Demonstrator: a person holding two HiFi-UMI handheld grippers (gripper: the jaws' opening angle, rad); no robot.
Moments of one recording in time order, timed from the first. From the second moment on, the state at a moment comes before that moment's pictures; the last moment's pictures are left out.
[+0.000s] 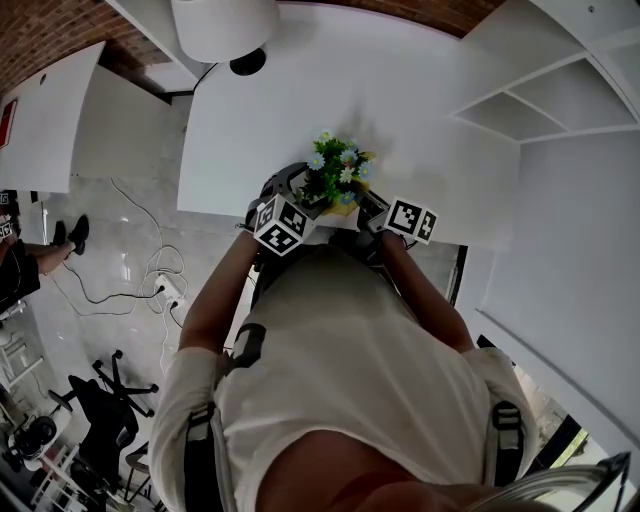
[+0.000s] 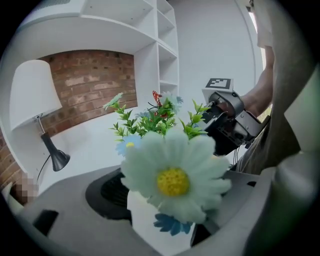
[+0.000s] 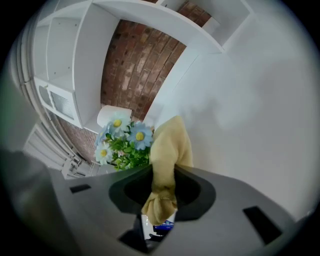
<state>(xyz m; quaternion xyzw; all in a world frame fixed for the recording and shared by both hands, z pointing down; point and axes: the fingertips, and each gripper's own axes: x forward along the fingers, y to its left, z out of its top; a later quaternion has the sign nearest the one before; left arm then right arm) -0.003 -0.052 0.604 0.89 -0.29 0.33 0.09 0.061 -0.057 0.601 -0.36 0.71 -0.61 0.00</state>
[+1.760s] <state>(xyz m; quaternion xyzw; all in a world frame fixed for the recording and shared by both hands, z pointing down) -0.020 -0.025 0.604 0.89 -0.30 0.33 0.15 0.056 -0.043 0.644 -0.36 0.71 -0.60 -0.12</state>
